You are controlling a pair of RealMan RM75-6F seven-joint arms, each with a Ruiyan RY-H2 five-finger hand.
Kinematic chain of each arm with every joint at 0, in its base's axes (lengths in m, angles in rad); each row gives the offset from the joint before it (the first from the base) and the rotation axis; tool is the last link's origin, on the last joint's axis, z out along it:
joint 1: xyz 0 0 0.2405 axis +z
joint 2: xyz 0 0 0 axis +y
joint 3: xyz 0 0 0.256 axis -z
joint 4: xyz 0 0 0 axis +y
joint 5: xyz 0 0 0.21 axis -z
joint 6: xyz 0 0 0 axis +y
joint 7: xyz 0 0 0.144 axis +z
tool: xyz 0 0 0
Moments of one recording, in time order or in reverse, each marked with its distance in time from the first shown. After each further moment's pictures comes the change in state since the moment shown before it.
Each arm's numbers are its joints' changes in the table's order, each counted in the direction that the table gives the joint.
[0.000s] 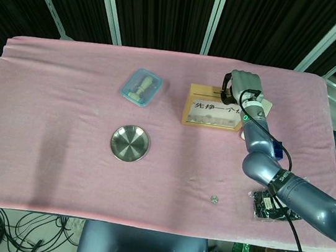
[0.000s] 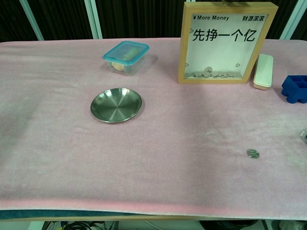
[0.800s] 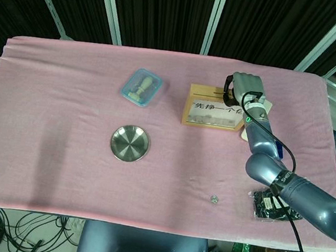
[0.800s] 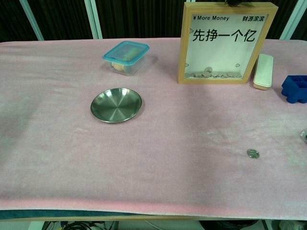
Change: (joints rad) left arm 0.000 -0.001 0.001 0.000 0.005 -0.001 0.005; right arm 0.002 0.007 0.053 0.015 0.043 -0.033 0.056
